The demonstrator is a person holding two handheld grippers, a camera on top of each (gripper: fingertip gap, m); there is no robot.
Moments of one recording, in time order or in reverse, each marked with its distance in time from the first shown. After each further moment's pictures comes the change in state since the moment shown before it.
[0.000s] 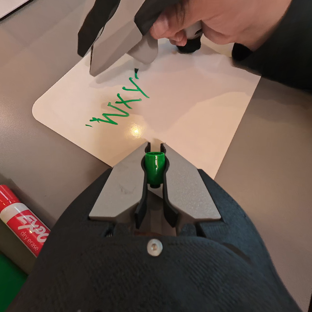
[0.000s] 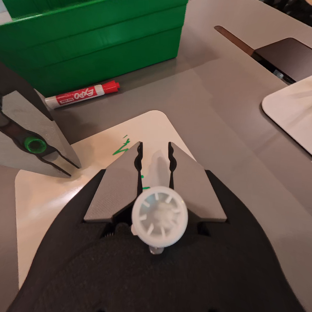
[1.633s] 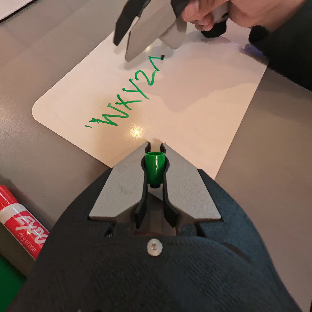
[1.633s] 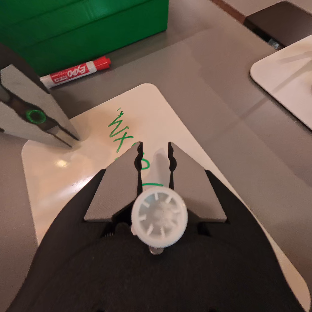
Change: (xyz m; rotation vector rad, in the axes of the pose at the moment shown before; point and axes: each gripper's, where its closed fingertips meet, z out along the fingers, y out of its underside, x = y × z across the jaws) left arm 0.000 -0.001 0.001 0.007 -0.005 -0.004; right arm 0.010 0.028 -0.035 -0.076 0.012 0.046
